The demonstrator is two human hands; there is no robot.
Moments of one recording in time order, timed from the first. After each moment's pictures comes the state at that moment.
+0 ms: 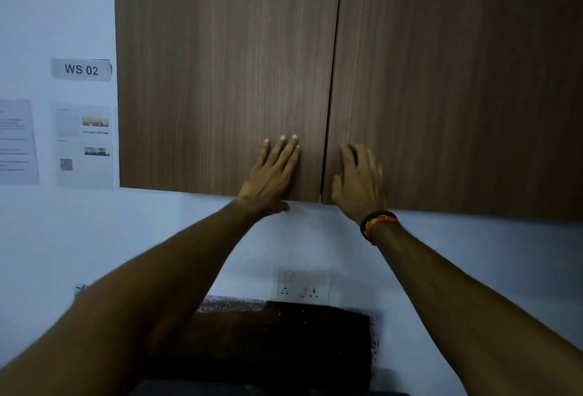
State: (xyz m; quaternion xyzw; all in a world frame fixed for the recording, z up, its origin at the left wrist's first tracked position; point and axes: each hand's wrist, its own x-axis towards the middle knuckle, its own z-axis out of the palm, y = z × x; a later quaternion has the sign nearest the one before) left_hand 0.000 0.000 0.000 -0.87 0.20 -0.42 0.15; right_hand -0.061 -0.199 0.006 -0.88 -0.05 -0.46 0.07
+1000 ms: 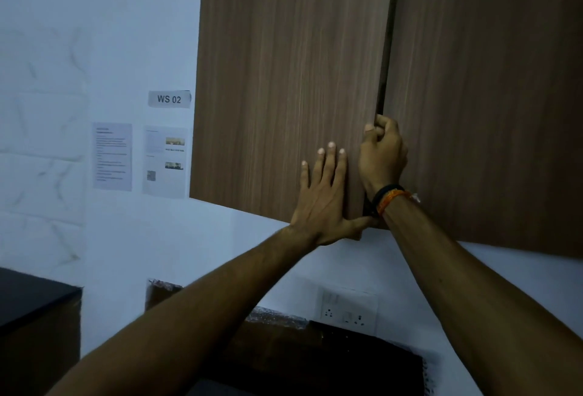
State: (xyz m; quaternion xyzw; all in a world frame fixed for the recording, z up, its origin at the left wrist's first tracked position) left_hand -0.079 -0.018 0.008 -0.86 0.22 -0.45 -0.11; right_hand -0.072 -0.122 0.091 -0.67 -0.11 -0.53 0.51
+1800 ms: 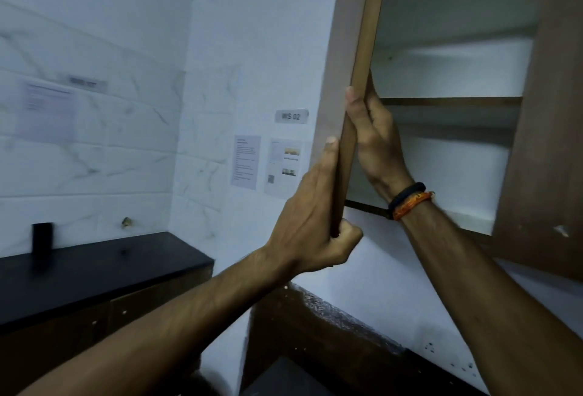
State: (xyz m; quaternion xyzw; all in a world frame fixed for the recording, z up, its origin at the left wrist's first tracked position) left_hand -0.279 0.104 -0.003 -0.79 0.18 -0.57 -0.17; right_hand -0.200 0.014 0.108 -0.56 -0.54 -0.26 0.57
